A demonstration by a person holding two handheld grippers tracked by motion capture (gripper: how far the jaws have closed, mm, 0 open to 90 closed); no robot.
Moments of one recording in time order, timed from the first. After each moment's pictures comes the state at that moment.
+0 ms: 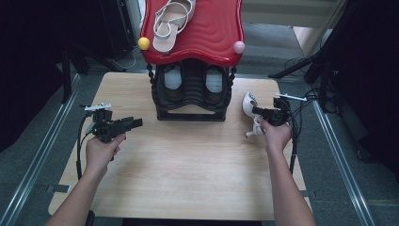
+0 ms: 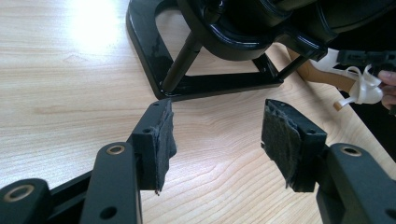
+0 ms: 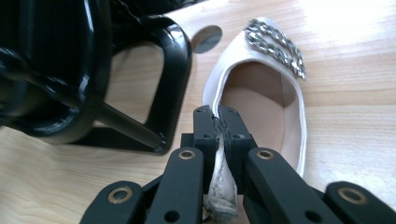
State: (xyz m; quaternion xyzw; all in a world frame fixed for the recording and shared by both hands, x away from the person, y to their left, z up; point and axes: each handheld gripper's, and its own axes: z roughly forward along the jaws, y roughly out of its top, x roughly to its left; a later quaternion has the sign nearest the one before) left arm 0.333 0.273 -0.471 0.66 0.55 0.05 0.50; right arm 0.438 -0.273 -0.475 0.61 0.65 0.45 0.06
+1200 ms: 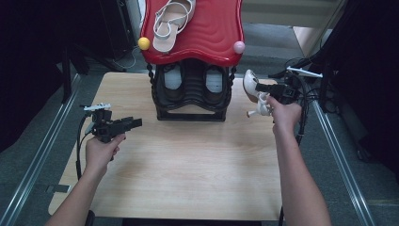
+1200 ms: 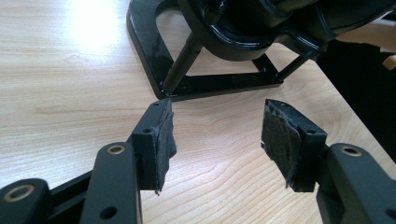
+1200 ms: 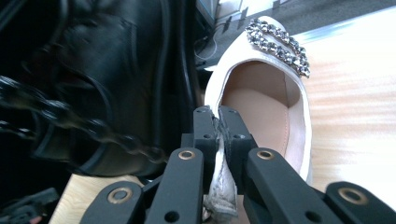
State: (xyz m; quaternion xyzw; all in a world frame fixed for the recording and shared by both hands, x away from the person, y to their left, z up) left arm 0.332 0.273 -0.471 0.66 0.56 0.06 0.50; right arm 0.453 -0.272 -0.386 0.61 0.61 0.50 0.01
